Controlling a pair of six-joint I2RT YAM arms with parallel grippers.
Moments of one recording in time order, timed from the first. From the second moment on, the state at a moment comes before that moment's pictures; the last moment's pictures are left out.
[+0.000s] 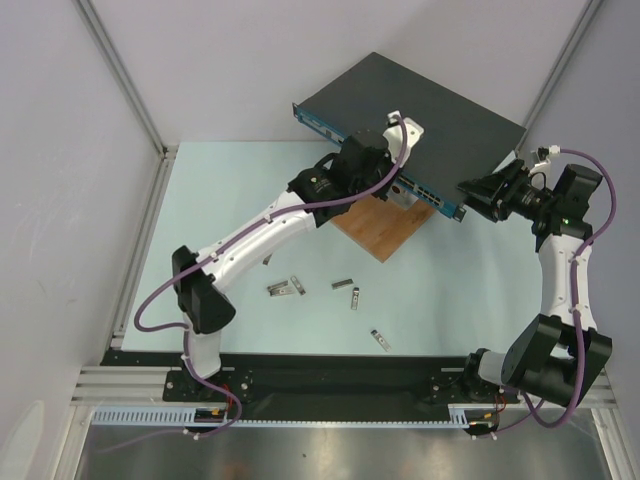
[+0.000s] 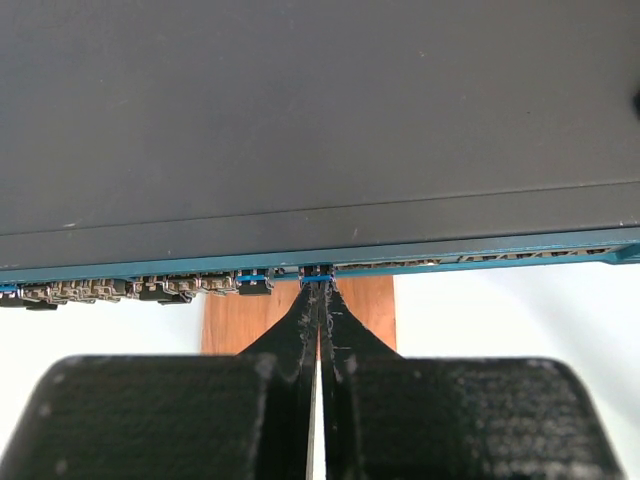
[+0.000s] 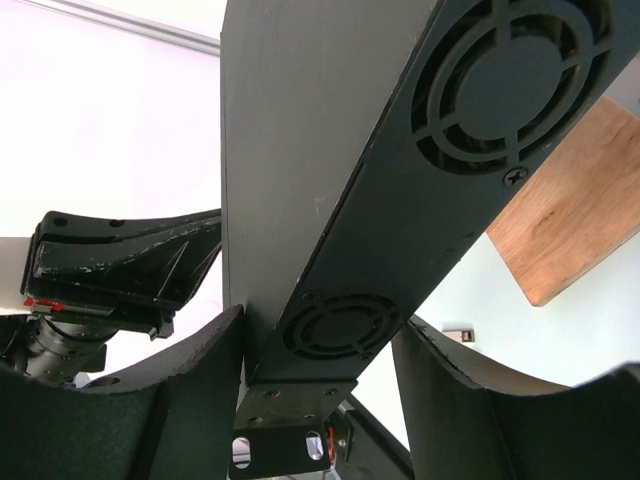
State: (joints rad) left arm -0.91 1.92 2.04 -0.52 -0.19 0.06; right arm -0.38 1.28 1.09 -0.26 -1.14 0.75
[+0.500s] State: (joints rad) left arm -0.82 1.70 1.78 -0.49 0.05 0.10; right arm -0.40 1.32 1.17 -0.38 -1.17 0.65
